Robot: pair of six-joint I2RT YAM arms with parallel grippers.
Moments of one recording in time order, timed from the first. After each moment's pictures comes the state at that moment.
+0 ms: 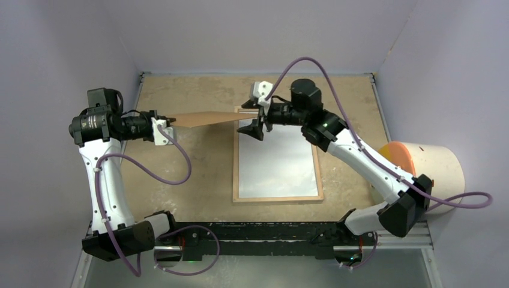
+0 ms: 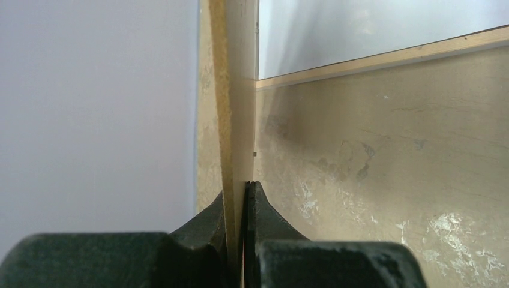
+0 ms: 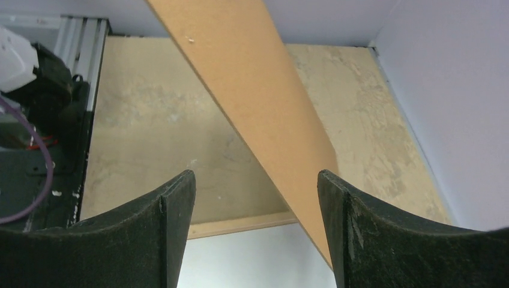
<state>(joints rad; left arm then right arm) 0.28 1.19 1.56 -1.44 1.01 1.87 0.68 1.37 1.37 -0.17 -0.67 -0.29</state>
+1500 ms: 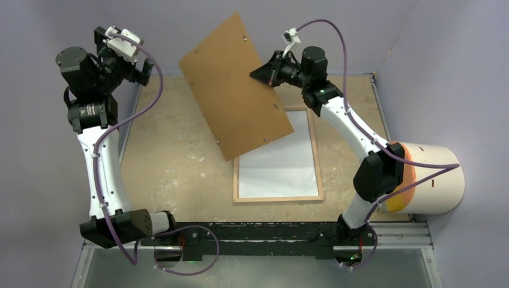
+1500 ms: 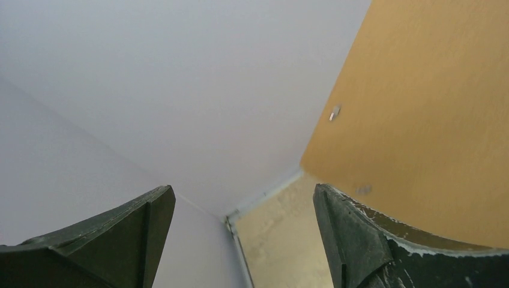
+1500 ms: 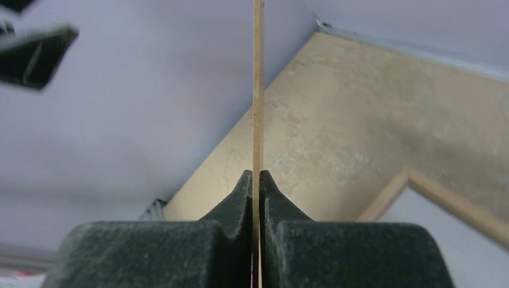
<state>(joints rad) 0.28 1.28 1.66 -0.34 0.63 0.50 0.48 1.70 1.63 0.03 -0.56 0.52</state>
